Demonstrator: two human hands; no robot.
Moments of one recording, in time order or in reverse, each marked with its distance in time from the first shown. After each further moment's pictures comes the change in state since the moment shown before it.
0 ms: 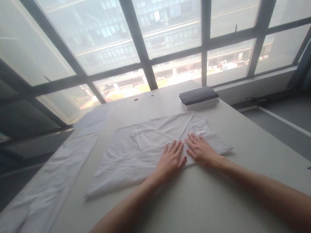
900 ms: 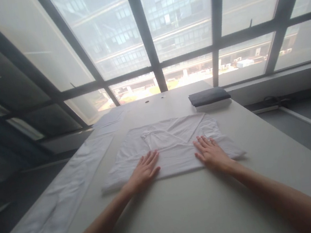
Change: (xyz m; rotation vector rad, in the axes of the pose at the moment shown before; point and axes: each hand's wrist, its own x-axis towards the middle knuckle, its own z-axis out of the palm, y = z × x) left_hand -0.105 -0.100 -0.046 0.094 -0.182 -0.241; right_hand 0.001 0.003 0.004 -0.095 -0.001 0.004
